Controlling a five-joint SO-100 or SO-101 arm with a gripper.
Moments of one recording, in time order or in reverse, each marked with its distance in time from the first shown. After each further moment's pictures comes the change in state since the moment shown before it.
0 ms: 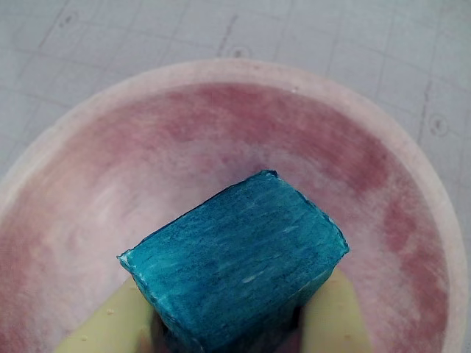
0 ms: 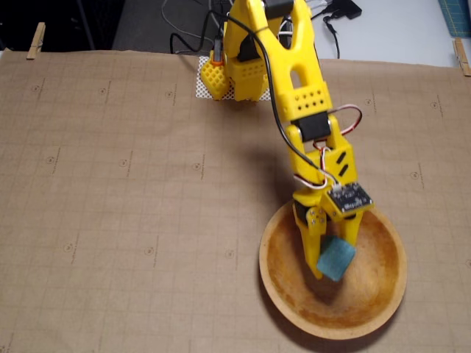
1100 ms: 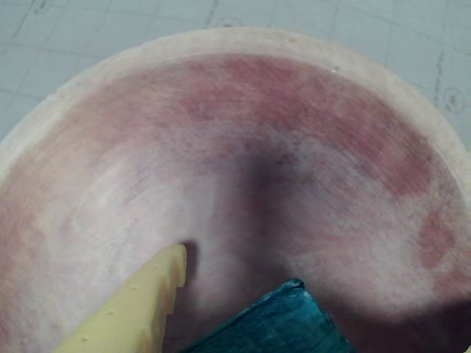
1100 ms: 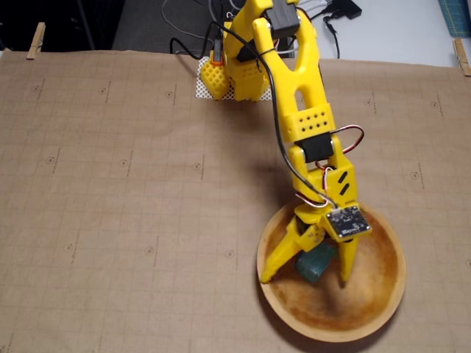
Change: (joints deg) arm 0.4 -5.3 -4.4 0.5 2.5
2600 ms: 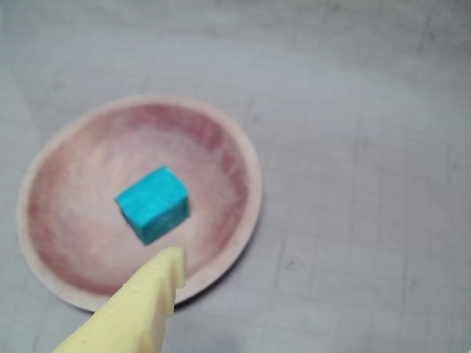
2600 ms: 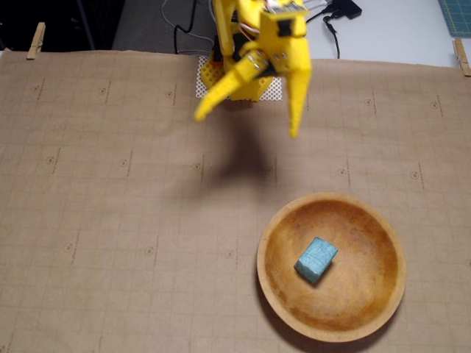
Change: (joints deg) arm 12.1 93.5 36.0 43.5 -7.9
